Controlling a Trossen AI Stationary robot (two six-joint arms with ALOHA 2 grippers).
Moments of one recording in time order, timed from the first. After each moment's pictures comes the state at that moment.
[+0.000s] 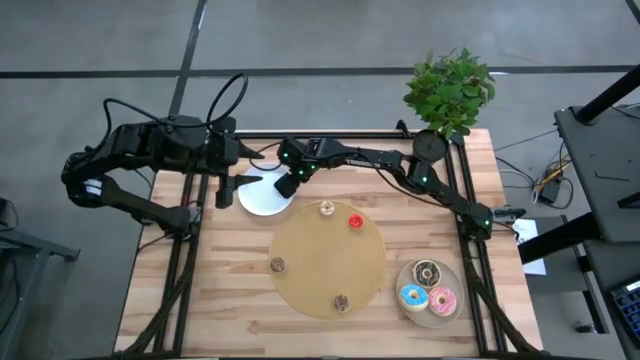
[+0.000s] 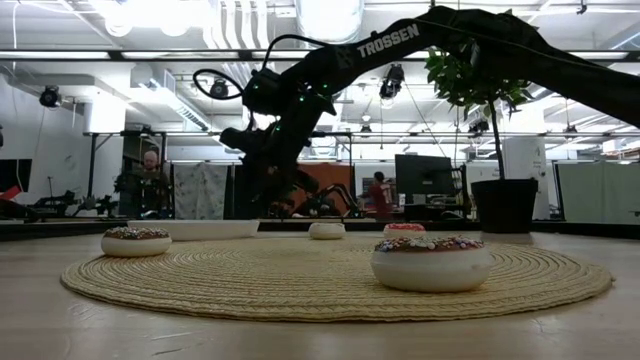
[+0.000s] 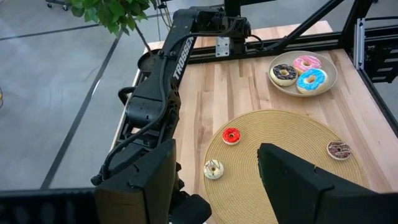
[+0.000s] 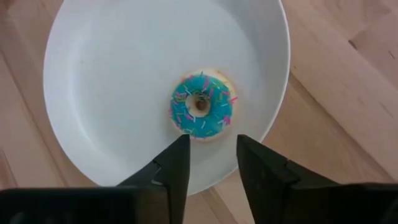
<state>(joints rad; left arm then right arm) 0.03 1.12 1.68 -1.05 -0.13 0.13 -0.30 2.53 2.30 -0.80 -0.14 0.46</state>
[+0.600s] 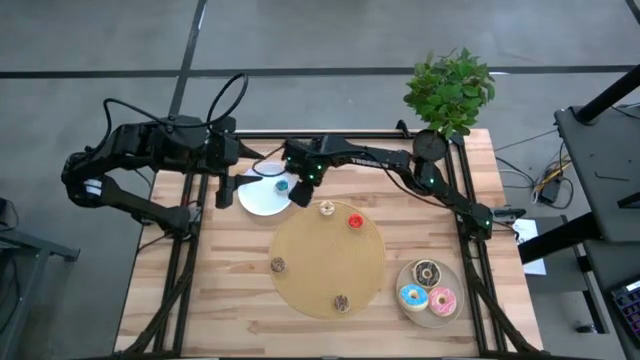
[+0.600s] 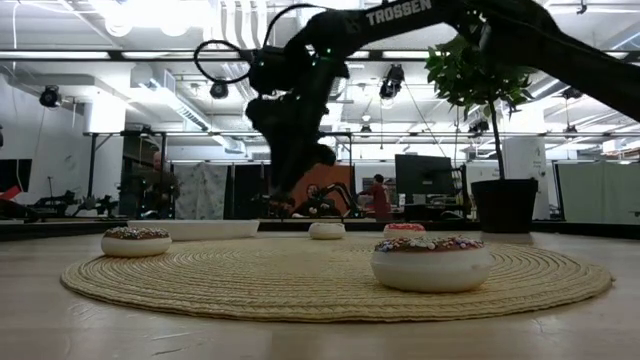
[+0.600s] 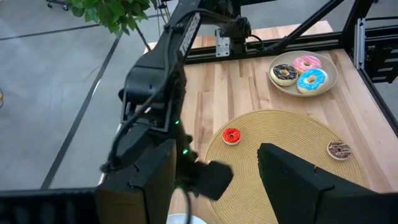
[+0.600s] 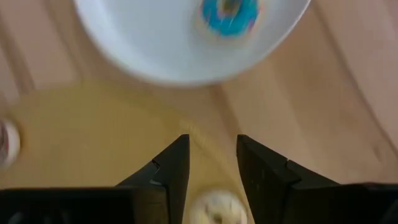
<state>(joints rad) 0.03 1.12 1.68 -1.05 -0.13 0.13 -0.26 2.45 2.34 -1.13 -0.17 0.25</state>
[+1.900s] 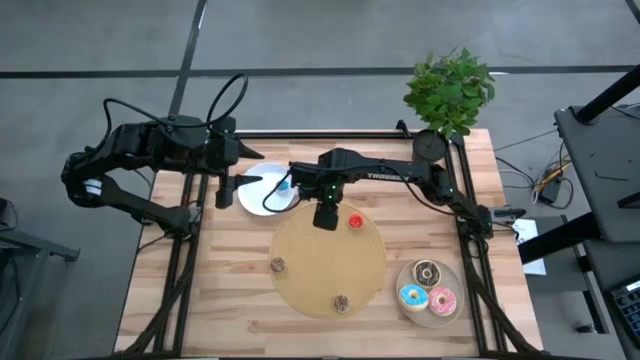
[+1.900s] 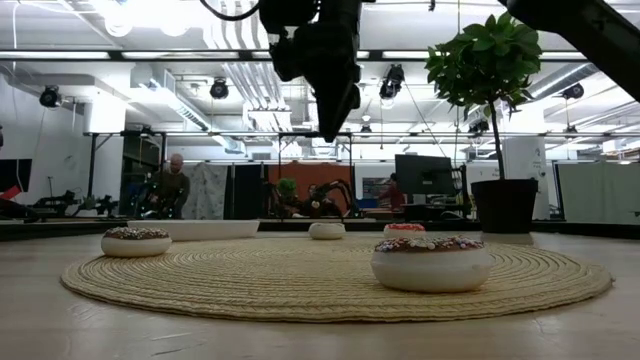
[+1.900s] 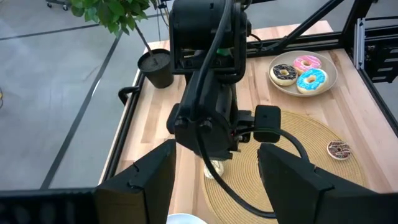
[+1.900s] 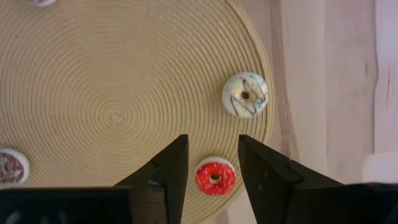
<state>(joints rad) 0.03 1.12 1.68 -1.05 -0.12 0.13 -0.10 2.28 2.31 -1.46 -0.05 0.10</state>
